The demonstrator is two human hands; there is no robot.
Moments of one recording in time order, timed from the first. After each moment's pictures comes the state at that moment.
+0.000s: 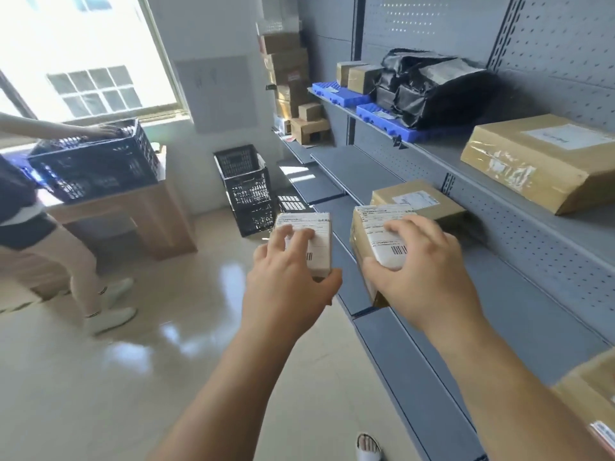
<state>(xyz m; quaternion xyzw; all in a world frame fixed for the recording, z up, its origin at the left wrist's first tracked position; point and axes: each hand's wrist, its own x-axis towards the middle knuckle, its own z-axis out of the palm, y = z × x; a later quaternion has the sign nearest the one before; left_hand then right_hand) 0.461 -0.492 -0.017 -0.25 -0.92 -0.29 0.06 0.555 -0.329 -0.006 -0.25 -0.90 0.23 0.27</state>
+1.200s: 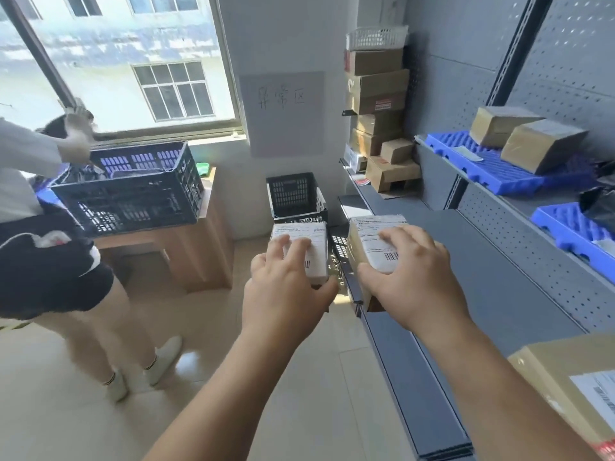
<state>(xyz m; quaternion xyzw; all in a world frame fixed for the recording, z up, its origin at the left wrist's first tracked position) -0.072 -0.430 -0.014 -0.11 -0.96 -0.26 0.09 -0.027 -0.252 0.001 -0.15 -0.93 0.27 0.21</state>
